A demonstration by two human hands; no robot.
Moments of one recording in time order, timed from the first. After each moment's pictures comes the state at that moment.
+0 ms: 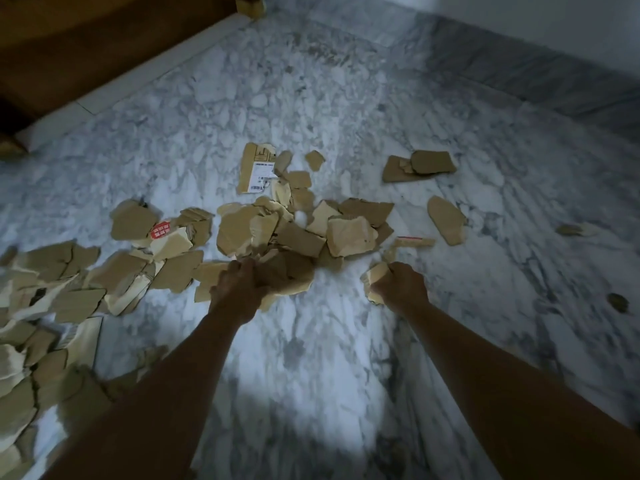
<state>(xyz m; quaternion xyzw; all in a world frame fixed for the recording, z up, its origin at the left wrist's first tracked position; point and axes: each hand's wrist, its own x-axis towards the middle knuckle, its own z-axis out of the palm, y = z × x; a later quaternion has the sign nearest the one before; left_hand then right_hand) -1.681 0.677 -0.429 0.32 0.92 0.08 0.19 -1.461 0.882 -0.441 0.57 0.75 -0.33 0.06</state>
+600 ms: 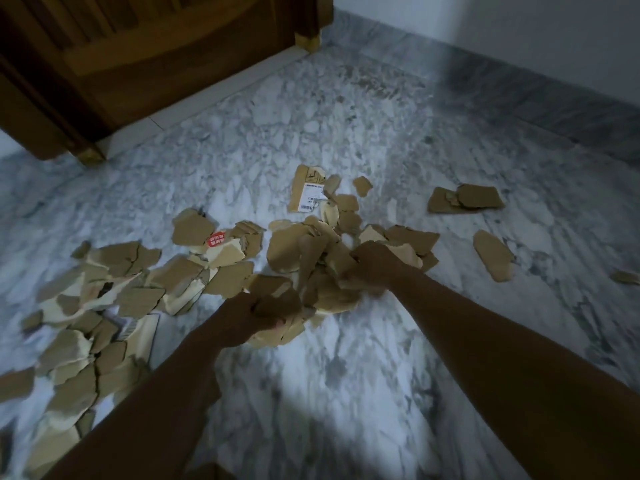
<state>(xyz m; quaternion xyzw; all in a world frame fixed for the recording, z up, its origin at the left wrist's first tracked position) -1.725 0.600 -0.391 0.30 0.86 0.19 0.37 -1.594 0.861 -0.363 0.23 0.93 -0.24 0.16</state>
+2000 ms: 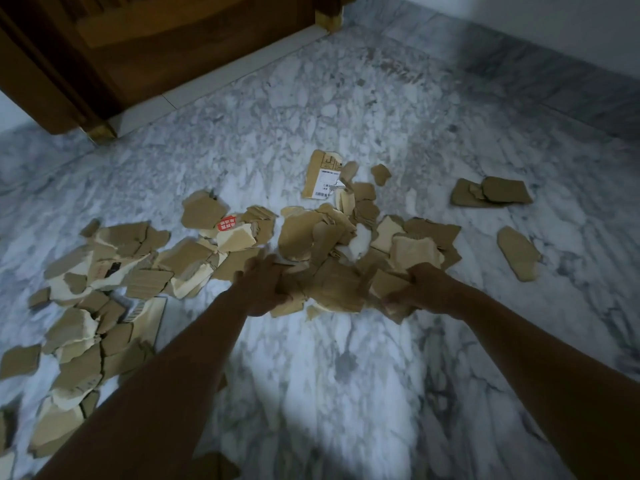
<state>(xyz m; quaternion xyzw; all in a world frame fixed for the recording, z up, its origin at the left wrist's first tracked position) -1.746 0.631 -0.412 0.39 0.88 -0.03 0.26 -1.529 0.878 -0.393 0.33 0.80 -0.48 0.16</state>
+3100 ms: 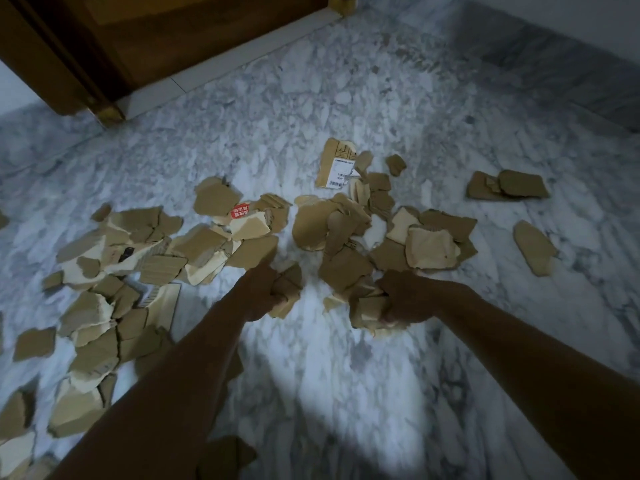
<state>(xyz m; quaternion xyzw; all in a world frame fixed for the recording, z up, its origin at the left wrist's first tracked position) -1.756 0.586 -0.435 0.36 0.88 0.10 0.29 -1.567 0.819 -0.372 0.13 0.90 -0.22 0.34</state>
